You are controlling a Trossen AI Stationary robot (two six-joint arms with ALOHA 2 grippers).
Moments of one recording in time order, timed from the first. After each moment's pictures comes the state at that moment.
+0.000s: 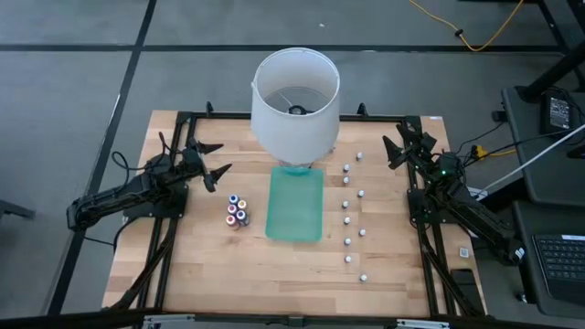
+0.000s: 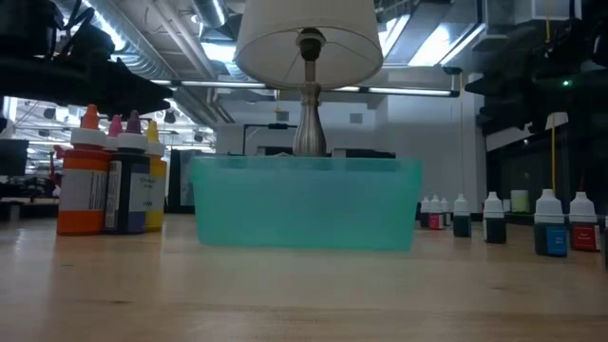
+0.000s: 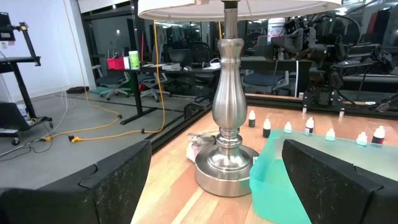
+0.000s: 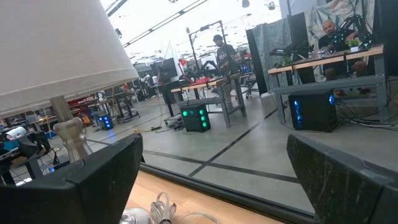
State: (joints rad) left arm 0.41 0.00 0.01 0.03 -0.09 0.03; right arm -0.77 0.00 0.01 0.19 0.06 0.25
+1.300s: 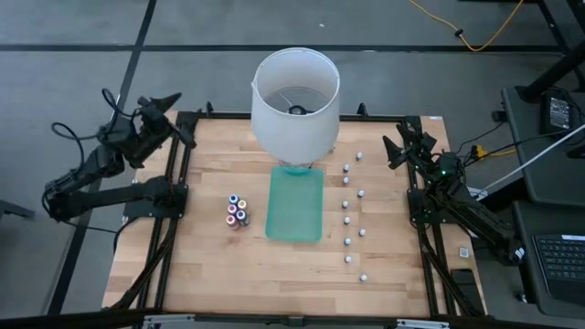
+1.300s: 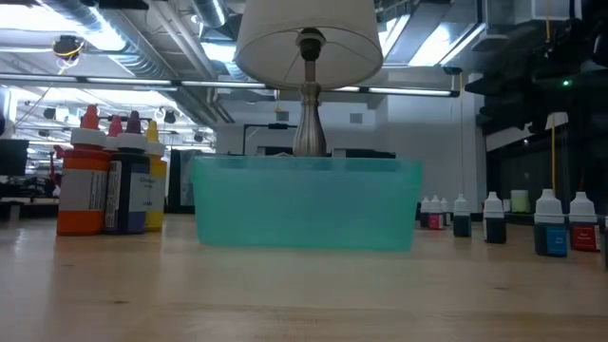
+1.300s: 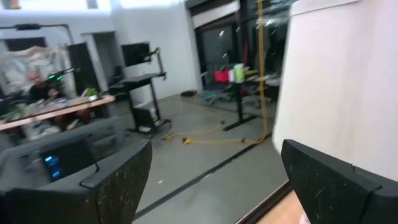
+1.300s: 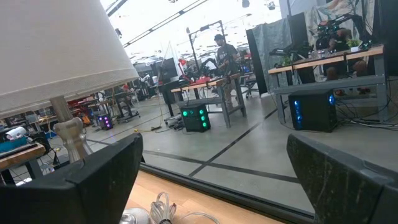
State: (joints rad) left arm 0.41 0.44 0.83 -0.33 -0.57 0.15; right arm -0.77 0.00 0.01 0.19 0.06 0.25
